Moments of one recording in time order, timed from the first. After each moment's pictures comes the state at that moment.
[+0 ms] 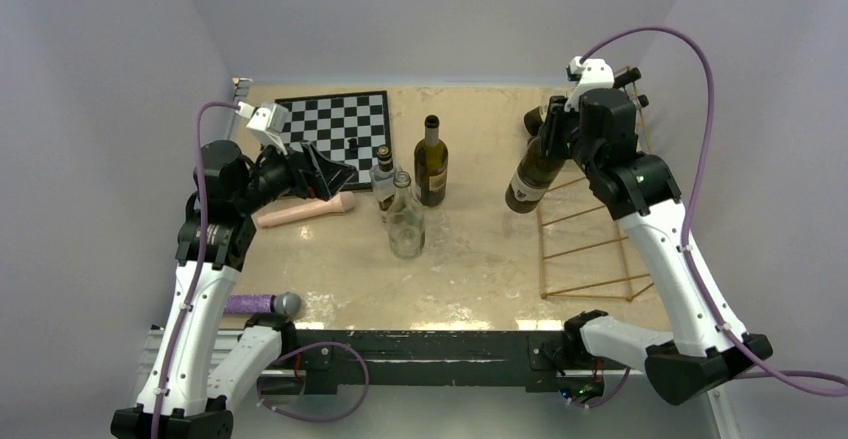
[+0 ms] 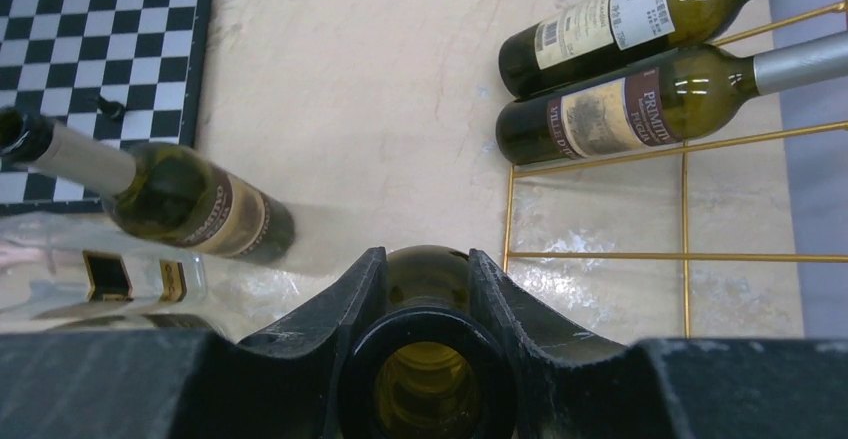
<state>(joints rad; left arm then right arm) -0.10 0.83 1.01 -0.40 0.58 -0.36 0.38 1.12 1.43 -0.73 0.26 0.17</state>
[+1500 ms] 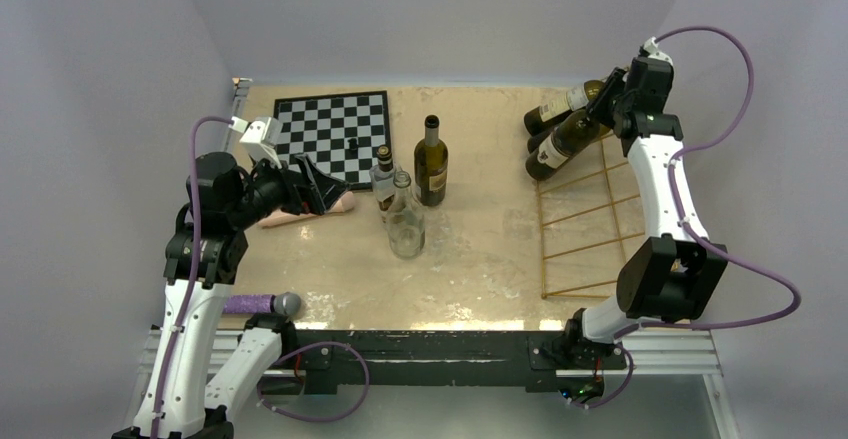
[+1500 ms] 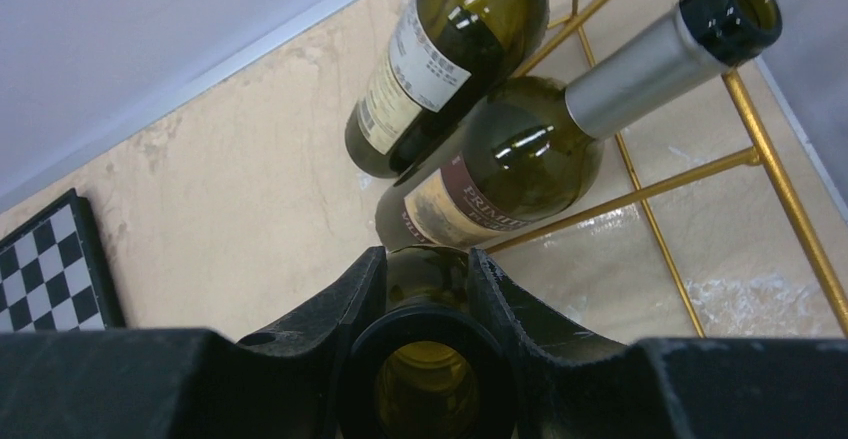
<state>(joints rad) -0.10 0.76 1.05 -0.62 0.52 -0.36 -0.14 1.52 1.47 -0.46 0.04 0.40</state>
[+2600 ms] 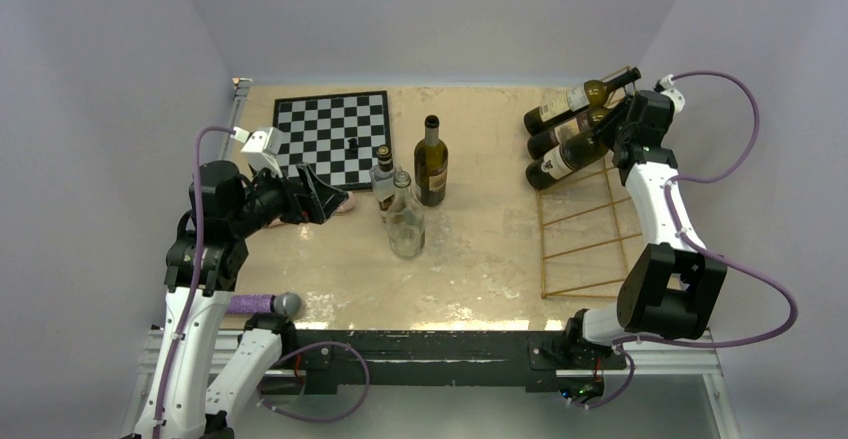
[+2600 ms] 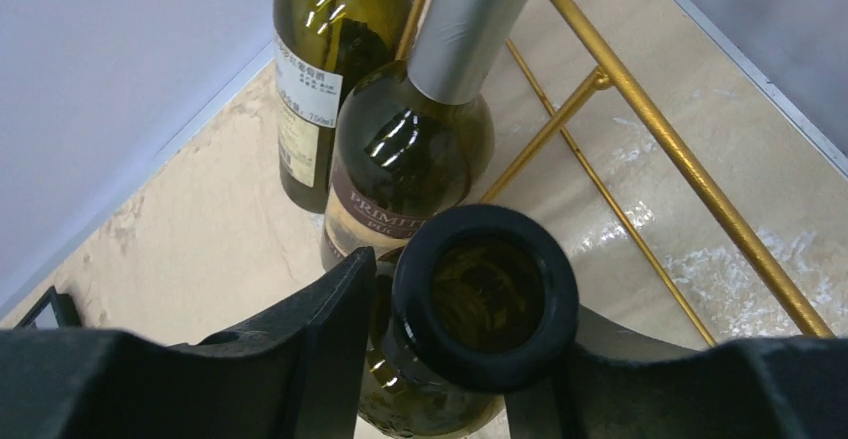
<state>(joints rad) -0.10 0.72 1.02 -0.68 0.49 -0.36 -0.19 1.43 1.17 -0.24 0.11 0.53</state>
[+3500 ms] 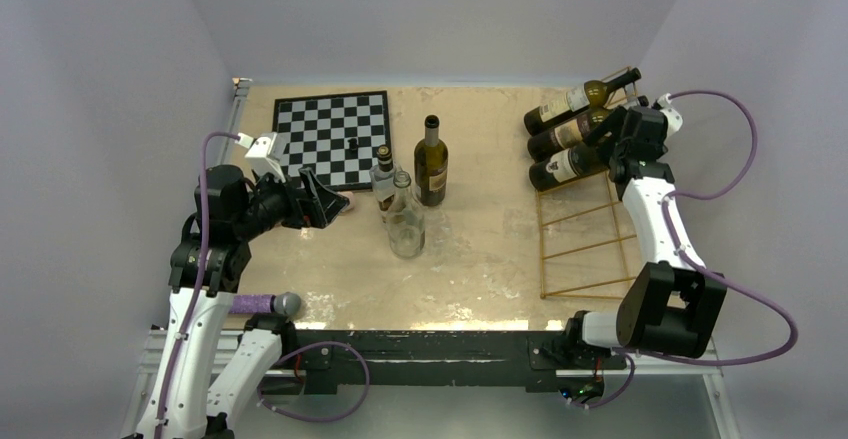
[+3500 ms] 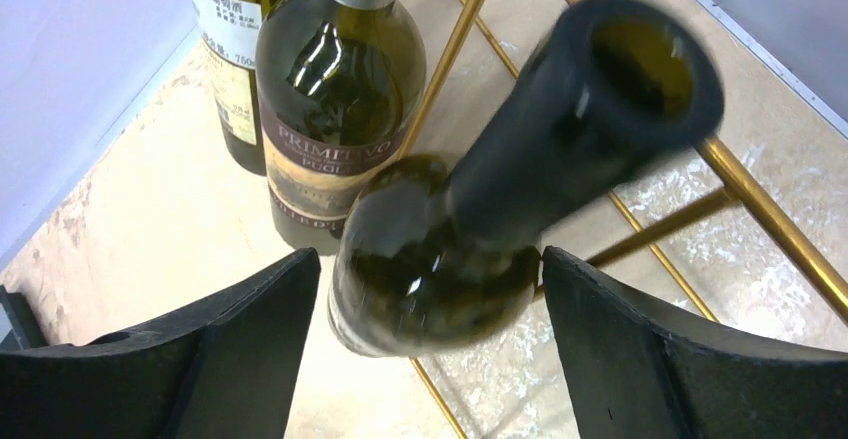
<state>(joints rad) -0.10 0.71 0.97 -0.68 0.49 -0.36 -0.19 1.35 1.06 -0.28 0.19 0.57</state>
